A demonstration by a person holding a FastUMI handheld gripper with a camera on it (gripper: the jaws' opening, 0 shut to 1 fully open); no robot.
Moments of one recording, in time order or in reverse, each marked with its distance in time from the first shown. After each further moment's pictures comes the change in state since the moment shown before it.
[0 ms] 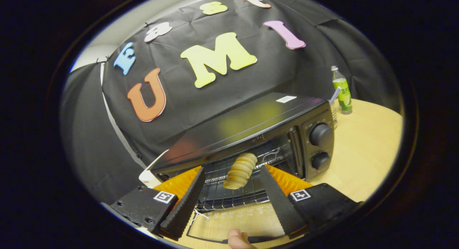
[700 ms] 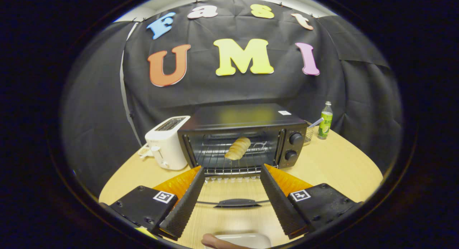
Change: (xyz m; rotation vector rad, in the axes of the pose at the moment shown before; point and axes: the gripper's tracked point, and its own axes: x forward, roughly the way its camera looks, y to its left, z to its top) arm -0.104 0.039 -0.052 -0.376 0.143 -0.150
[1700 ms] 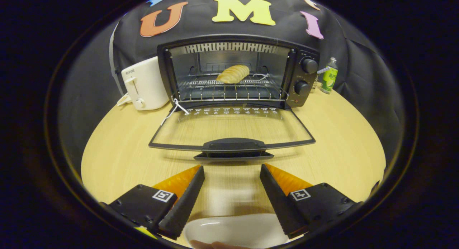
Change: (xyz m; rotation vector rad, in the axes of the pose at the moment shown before) arm 0.042 -0.017 -0.141 -0.001 0.326 -0.080
